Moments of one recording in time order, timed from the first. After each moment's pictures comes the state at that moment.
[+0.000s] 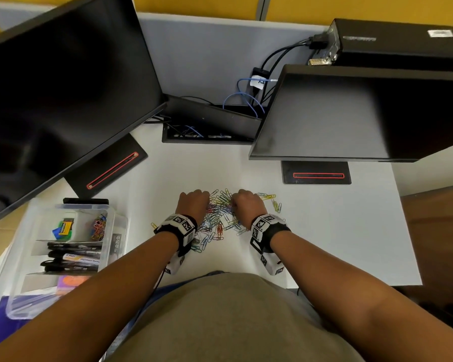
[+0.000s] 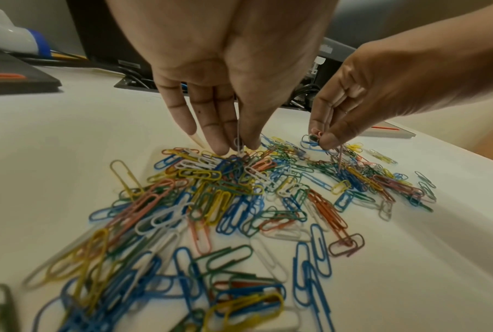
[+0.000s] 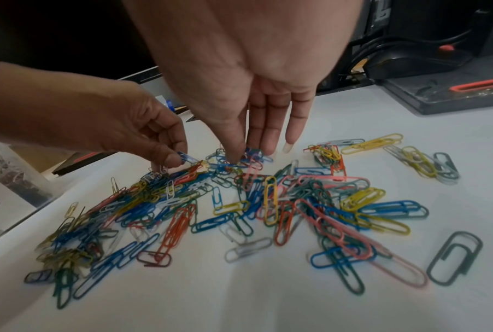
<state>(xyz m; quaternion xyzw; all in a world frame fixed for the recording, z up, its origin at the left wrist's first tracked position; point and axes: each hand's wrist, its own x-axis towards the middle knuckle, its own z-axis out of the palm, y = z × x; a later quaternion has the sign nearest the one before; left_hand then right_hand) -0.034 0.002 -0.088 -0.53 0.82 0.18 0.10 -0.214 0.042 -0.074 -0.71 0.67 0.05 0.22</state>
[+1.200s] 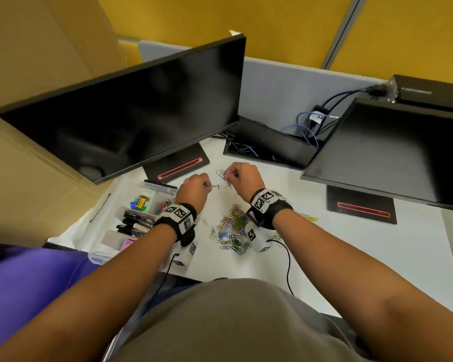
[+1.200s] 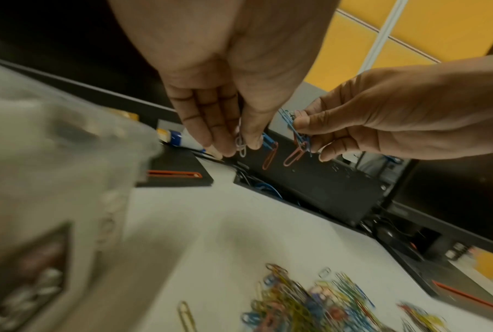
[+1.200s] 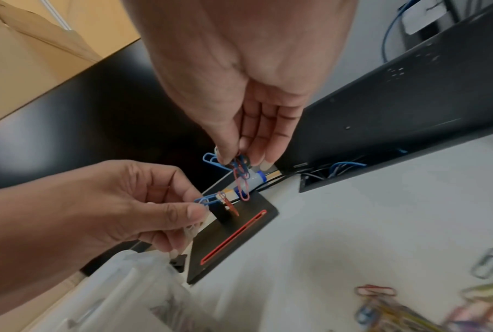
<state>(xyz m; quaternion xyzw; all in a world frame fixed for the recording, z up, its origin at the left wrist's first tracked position) 0.098 0.010 0.013 -0.69 0.67 0.23 -0.16 -0.071 -0.022 0.028 -0.68 0.62 -0.21 0.33</state>
